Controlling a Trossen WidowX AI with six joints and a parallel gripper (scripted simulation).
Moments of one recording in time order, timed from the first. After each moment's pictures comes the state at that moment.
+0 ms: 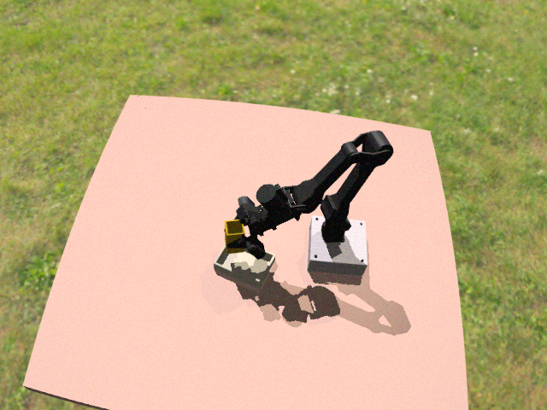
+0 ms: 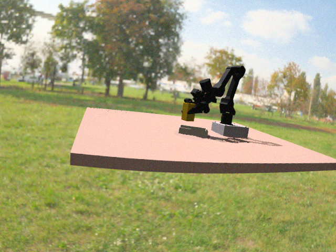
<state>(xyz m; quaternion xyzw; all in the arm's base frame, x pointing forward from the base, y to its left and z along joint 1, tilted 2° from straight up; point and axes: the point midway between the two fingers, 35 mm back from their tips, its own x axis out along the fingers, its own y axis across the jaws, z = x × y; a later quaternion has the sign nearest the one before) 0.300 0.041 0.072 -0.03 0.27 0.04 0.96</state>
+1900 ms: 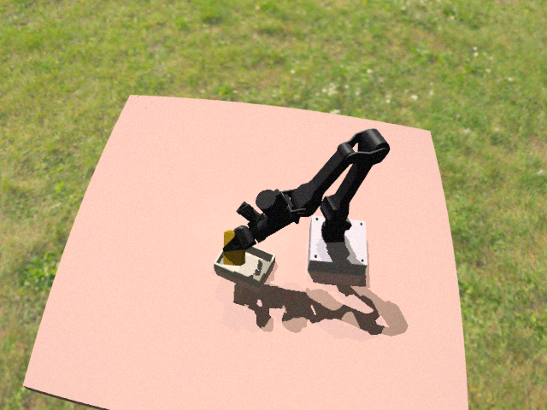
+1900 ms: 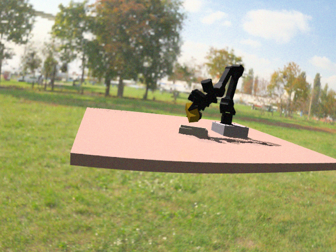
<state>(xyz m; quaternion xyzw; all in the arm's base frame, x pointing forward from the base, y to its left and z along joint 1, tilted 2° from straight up) 0.302 0.072 0.071 0.42 0.28 -0.04 0.86</state>
